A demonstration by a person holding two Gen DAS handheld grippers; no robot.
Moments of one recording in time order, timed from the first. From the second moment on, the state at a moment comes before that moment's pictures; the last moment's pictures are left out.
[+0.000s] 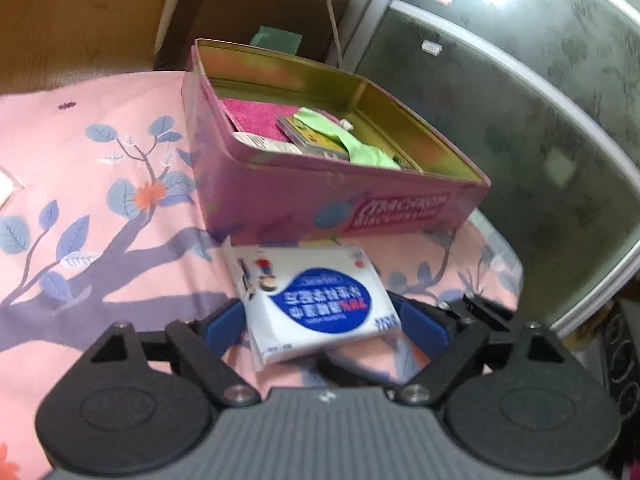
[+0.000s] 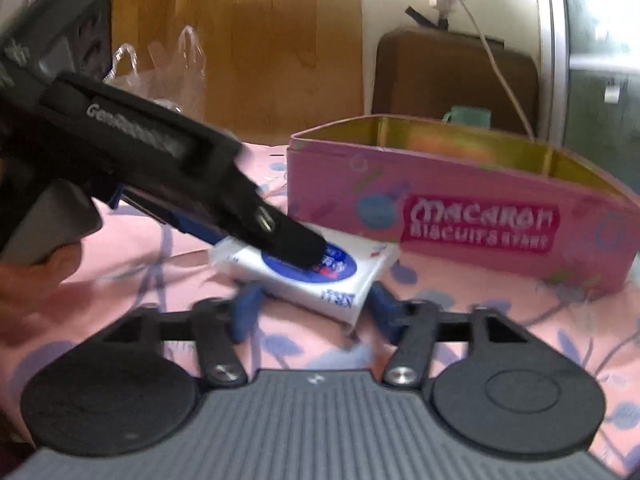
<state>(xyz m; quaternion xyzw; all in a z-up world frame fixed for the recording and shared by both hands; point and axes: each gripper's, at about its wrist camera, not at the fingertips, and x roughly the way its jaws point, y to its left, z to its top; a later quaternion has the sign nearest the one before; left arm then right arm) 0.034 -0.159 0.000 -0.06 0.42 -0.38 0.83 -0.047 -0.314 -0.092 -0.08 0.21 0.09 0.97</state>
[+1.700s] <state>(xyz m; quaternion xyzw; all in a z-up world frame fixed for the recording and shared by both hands) -0.012 -0.151 0.060 0.01 0.30 -0.27 0.91 -0.069 -0.333 -0.048 0.10 0.14 -0.02 0.99</state>
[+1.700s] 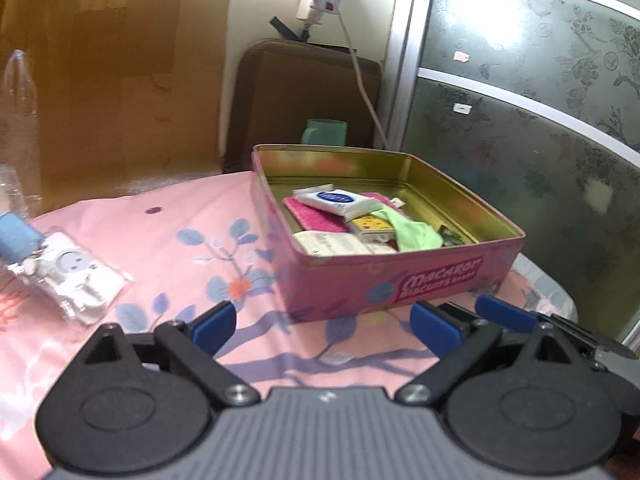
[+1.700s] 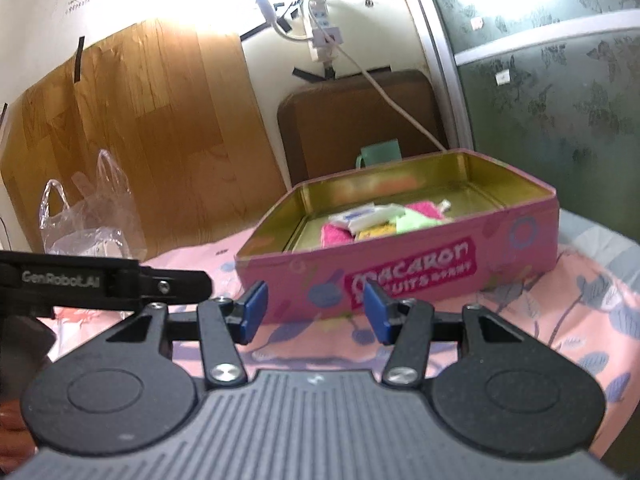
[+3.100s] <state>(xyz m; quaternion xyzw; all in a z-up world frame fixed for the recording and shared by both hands) 0.007 -0.025 -0.008 0.08 0.34 -0.09 0.93 -0.033 -0.243 -0.080 0.05 0.28 0.09 0.95</state>
